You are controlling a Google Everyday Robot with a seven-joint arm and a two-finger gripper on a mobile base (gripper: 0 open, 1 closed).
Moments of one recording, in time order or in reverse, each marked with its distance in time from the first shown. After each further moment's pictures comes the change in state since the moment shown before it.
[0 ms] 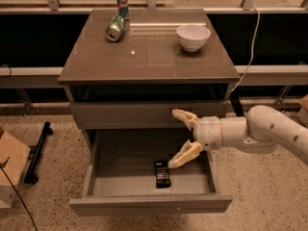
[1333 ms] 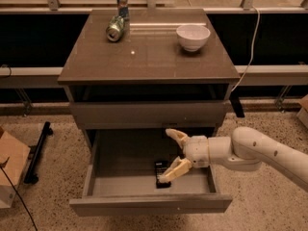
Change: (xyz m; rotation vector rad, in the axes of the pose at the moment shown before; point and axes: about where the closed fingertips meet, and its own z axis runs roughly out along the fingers) arm 0.073 0.012 0.039 0.005 0.009 0.109
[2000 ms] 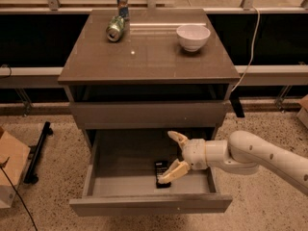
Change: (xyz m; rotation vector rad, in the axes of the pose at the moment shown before) arm 0.029 -0.016 0.008 0.063 0.062 -0.023
